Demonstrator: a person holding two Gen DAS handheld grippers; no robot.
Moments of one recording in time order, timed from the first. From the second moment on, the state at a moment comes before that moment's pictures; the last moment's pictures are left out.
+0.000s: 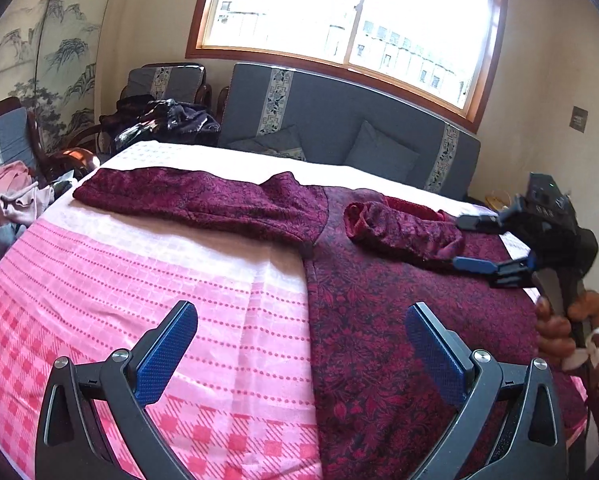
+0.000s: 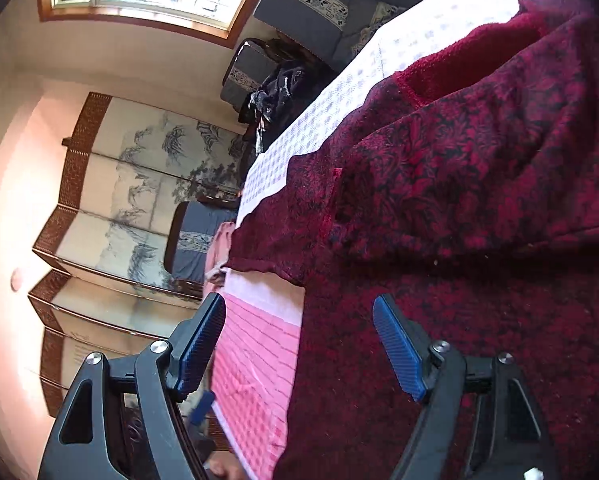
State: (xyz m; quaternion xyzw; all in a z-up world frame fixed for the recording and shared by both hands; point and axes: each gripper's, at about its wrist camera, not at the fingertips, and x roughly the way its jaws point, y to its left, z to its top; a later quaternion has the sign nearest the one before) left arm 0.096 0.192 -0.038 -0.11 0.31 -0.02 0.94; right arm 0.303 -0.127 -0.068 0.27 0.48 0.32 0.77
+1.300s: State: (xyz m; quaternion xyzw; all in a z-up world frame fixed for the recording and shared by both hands) left arm 0.285 0.513 -0.107 -0.39 0.32 0.11 0.86; right arm 0.226 -0.188 -0.108 0.20 0.43 0.21 0.86
